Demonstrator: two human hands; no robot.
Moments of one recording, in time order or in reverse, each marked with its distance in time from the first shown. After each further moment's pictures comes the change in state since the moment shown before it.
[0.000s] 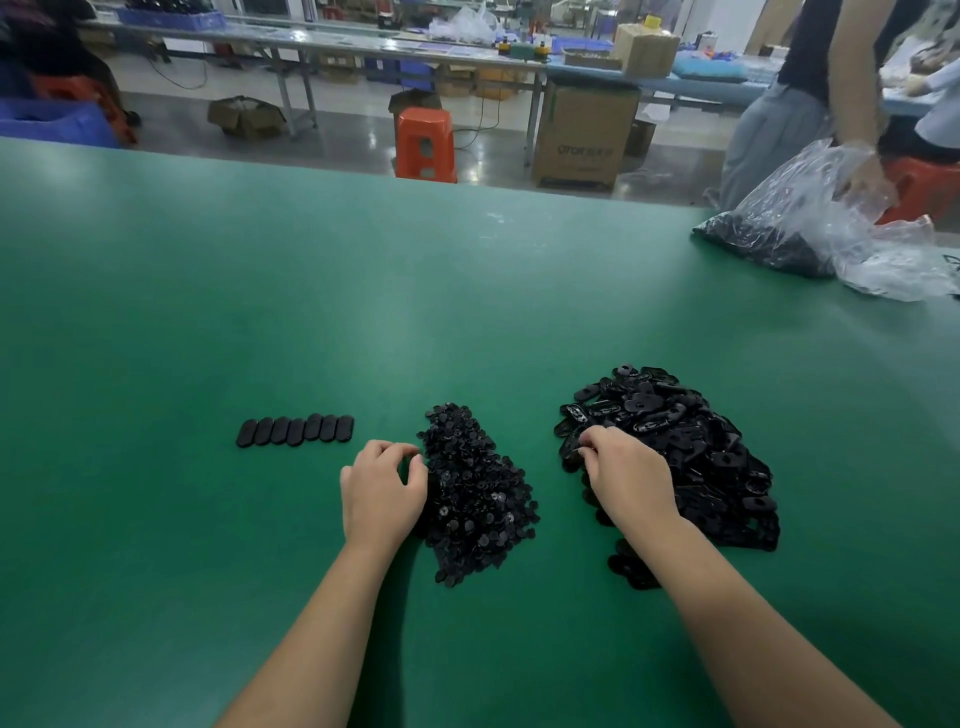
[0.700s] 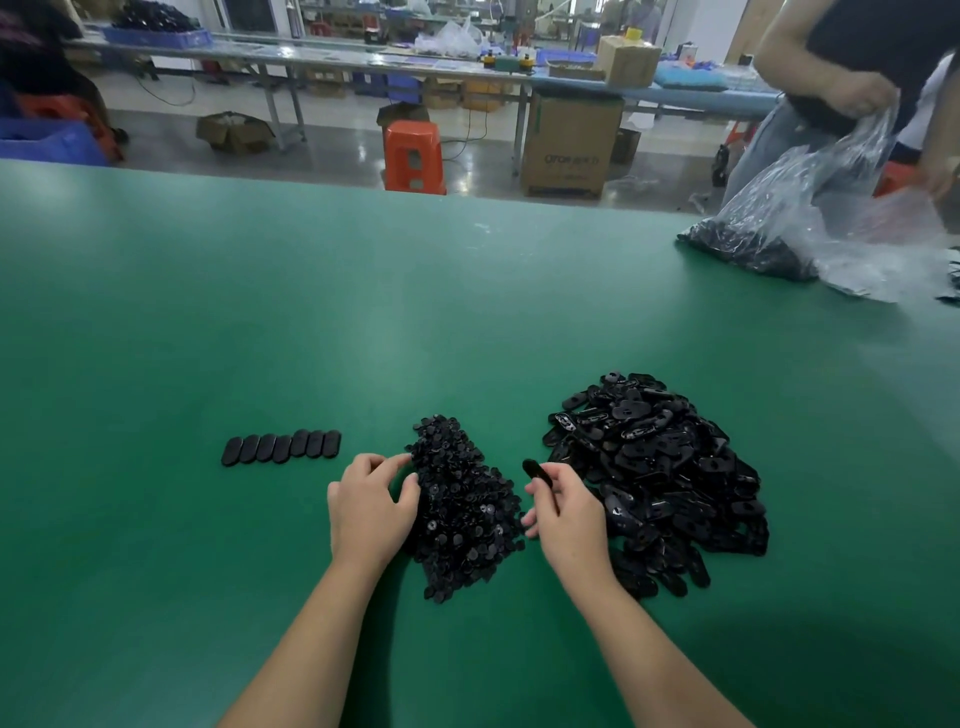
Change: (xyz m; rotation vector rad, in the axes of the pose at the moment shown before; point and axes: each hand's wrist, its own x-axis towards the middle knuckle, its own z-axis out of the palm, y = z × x) left_hand 0.000 -0.001 0.000 0.088 -0.034 0.034; right_hand -0.042 -0.047 0.041 0.939 0.019 0.289
